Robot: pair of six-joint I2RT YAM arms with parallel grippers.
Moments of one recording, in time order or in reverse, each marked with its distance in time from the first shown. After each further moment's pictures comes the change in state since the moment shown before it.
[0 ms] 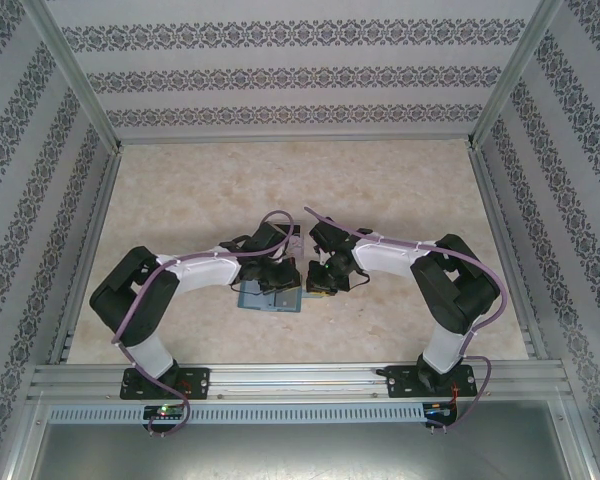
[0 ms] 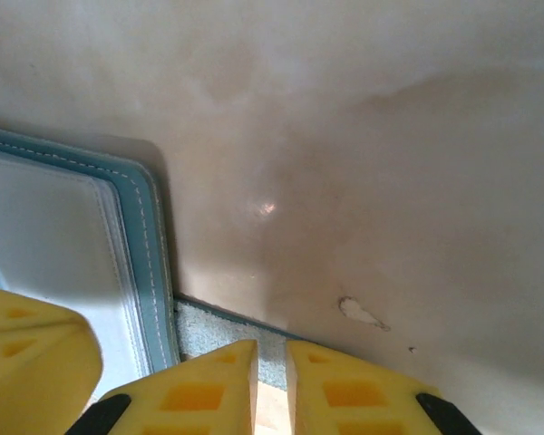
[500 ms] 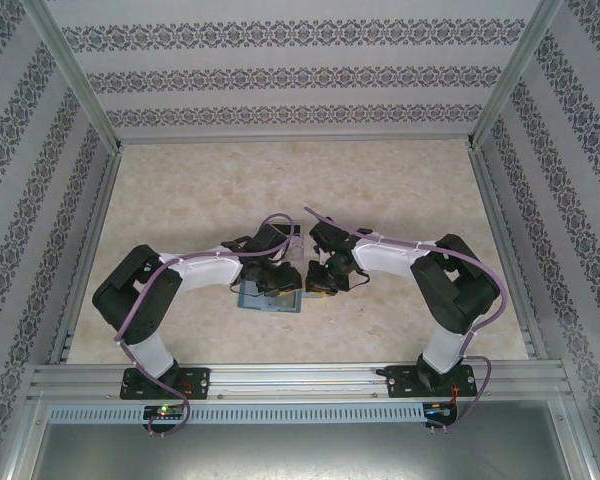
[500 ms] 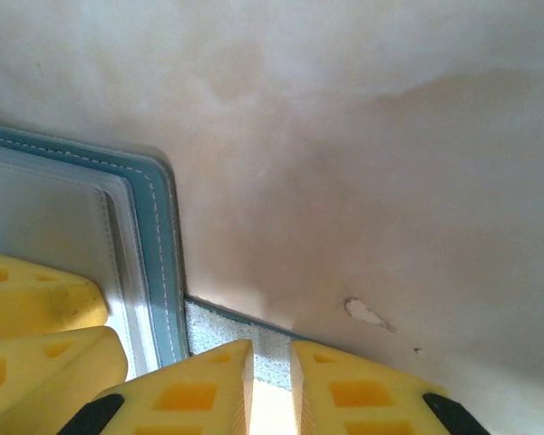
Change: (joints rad) left arm -0.001 0.014 0.014 -0.071 -0.024 0.025; right arm 0.000 0.001 0.000 0.003 -0.005 0.000
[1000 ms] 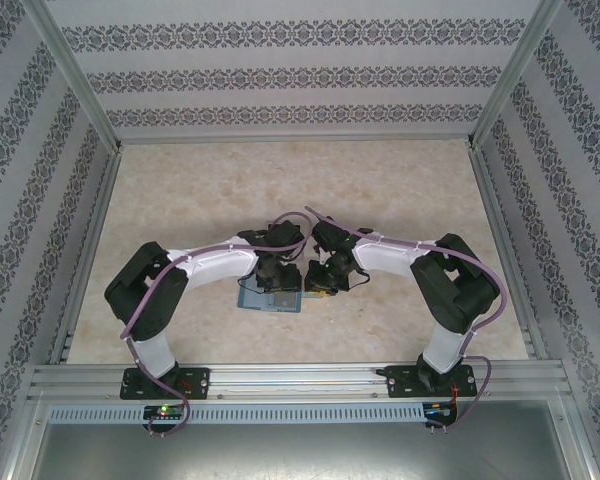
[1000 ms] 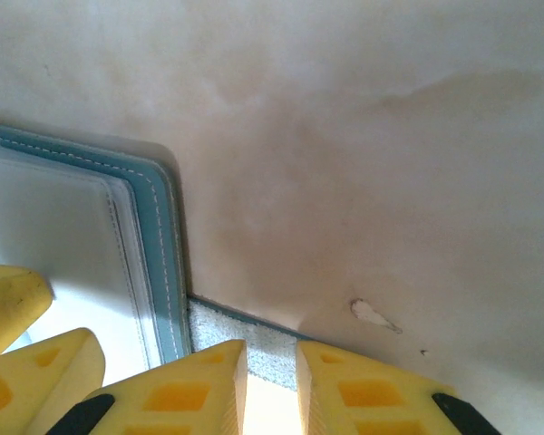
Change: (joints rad) left arm -0.079 0.069 0.214 -0.359 -0.229 0.141; right arm -0.006 0.003 0.001 0.003 -0.016 0.000
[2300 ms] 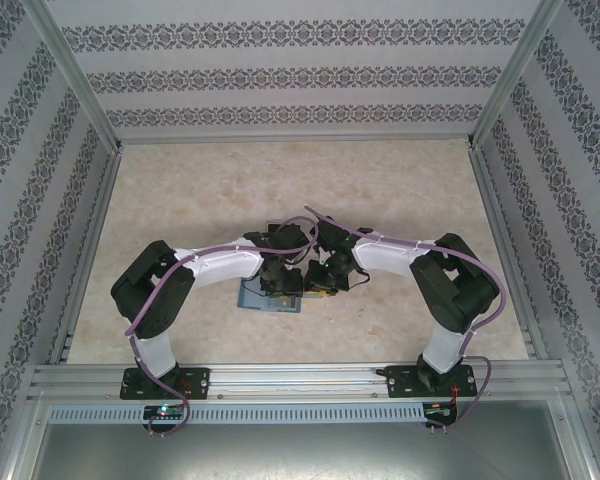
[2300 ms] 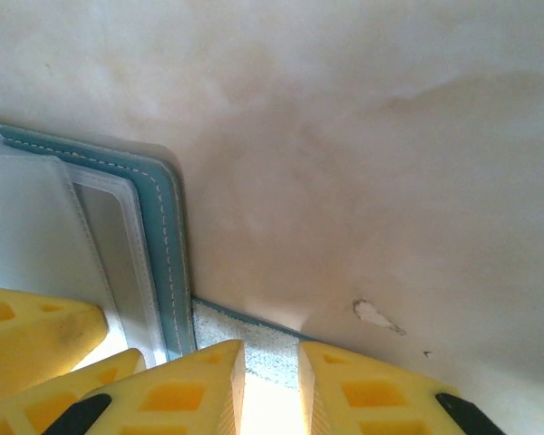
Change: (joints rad) left arm -0.018 0.023 0.002 0.003 0.048 0.015; right arm -0.001 0.004 0.004 -0.002 -0.006 -0.003
